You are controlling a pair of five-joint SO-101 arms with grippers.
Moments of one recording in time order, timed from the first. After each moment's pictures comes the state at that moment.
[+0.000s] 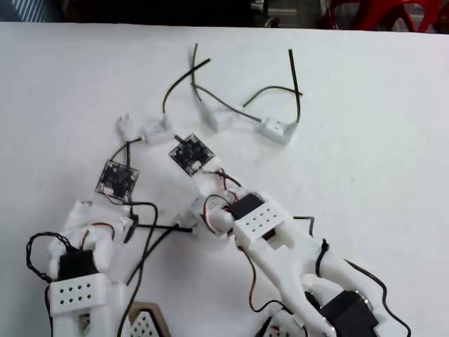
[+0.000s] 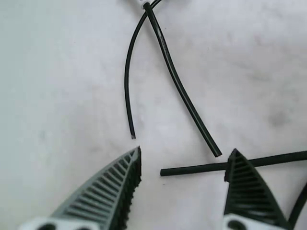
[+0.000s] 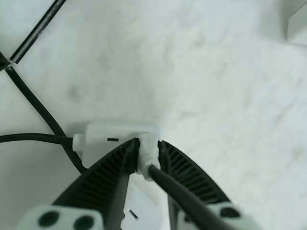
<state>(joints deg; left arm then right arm) -17.9 -77.3 88.9 50.5 -32.5 -38.2 -18.1 55.8 35.3 11.4</state>
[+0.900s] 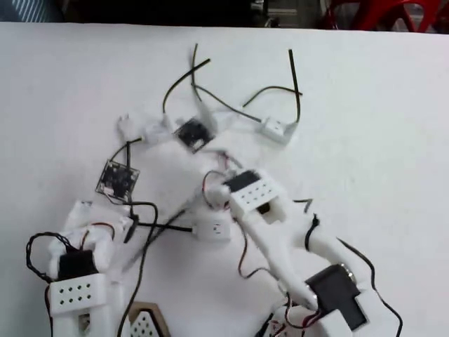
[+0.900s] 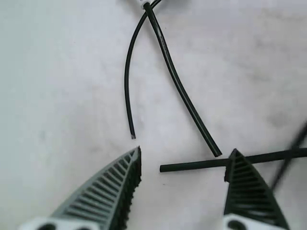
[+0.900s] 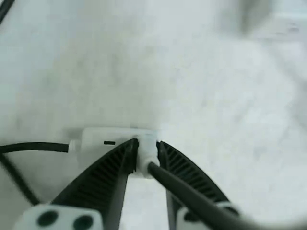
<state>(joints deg) -17.9 -77.3 88.9 50.5 -32.5 -29.3 -8.2 40.4 37.2 7.6</state>
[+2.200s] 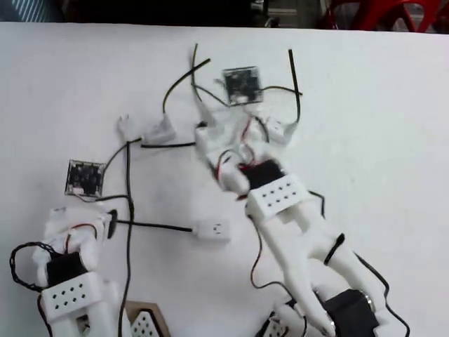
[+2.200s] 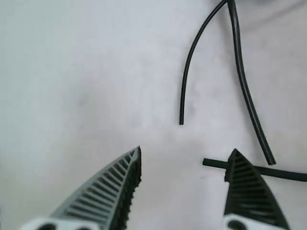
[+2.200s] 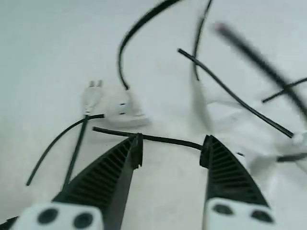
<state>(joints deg) -29.1 -77.3 88.9 48.5 -28.2 -31.7 -19.7 36.7 27.0 -11.9</state>
